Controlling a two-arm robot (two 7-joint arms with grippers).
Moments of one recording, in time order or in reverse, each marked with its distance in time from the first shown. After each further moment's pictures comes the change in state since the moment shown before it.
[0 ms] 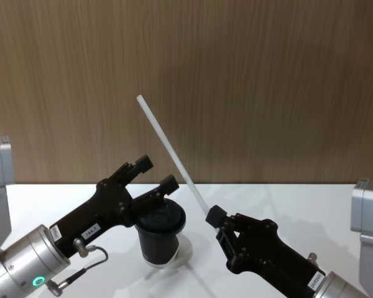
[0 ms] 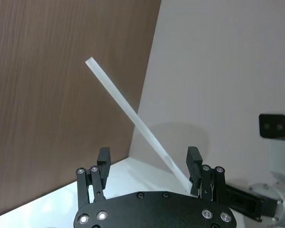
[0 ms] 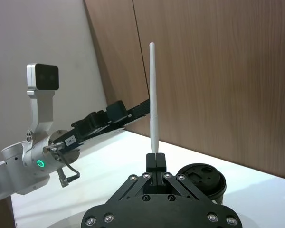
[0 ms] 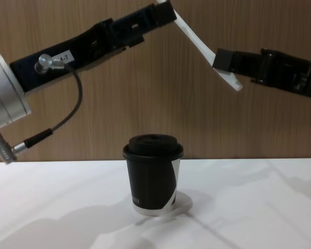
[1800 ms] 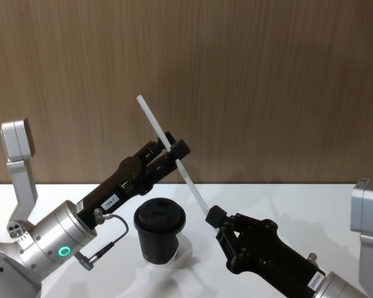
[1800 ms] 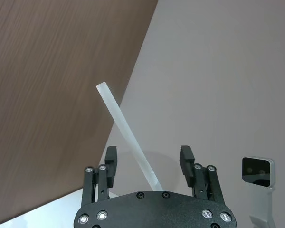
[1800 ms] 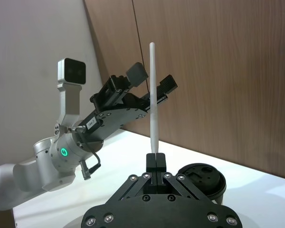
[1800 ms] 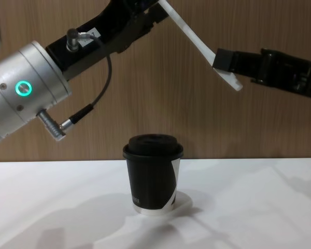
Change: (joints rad) left arm -0.152 -0.105 0.064 0.193 -0.195 0.029 -0.124; right arm 0.000 0.000 0.000 0.000 0.000 0.000 0.000
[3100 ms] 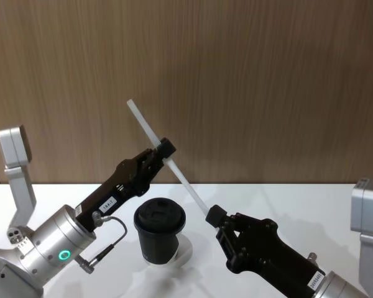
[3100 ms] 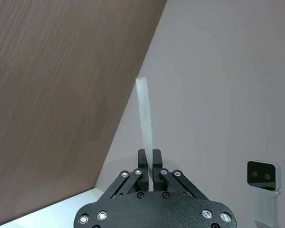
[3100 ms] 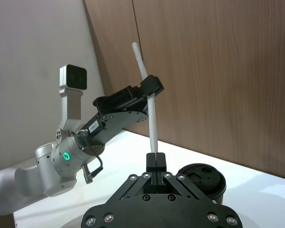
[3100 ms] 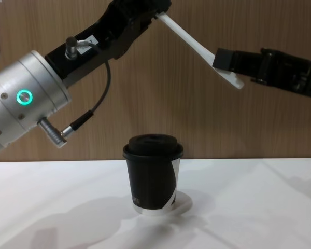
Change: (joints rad) left arm 0.004 0.003 0.016 0.022 -0.039 -0.045 0.007; right arm 0.000 0.000 0.000 0.000 0.000 0.000 0.000
